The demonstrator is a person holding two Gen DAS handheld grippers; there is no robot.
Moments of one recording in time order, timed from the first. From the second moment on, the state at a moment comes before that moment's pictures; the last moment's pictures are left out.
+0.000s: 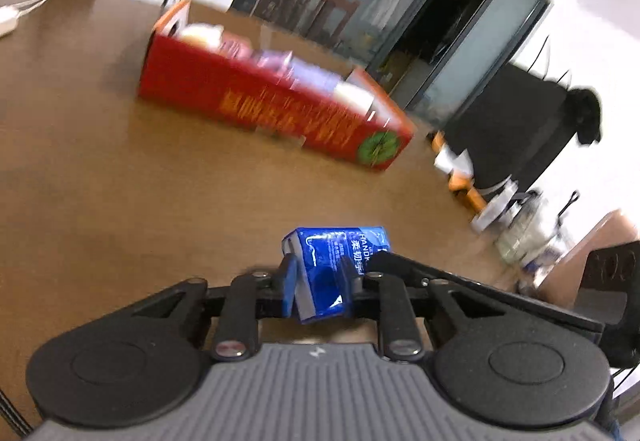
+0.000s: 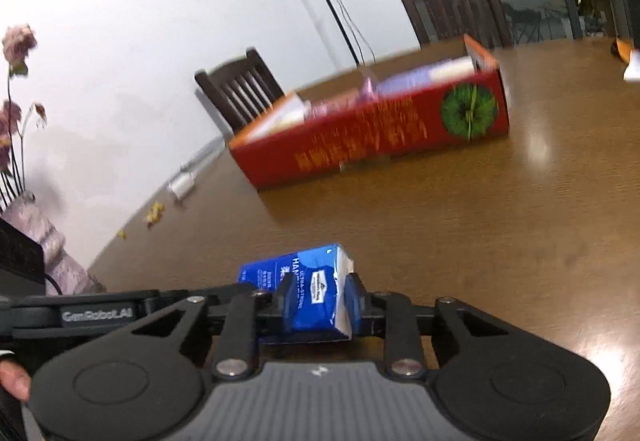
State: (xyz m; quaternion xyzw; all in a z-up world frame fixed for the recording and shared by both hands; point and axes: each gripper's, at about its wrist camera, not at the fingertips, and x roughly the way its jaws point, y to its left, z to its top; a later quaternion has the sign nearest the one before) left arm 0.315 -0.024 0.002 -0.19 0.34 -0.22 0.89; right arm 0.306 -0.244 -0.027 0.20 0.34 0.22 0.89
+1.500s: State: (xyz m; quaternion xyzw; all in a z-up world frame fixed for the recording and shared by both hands) left arm 0.616 -0.057 0.095 0.00 0.33 -0.16 0.93; right arm 0.612 -0.265 0.060 0.12 0.37 0.09 0.92
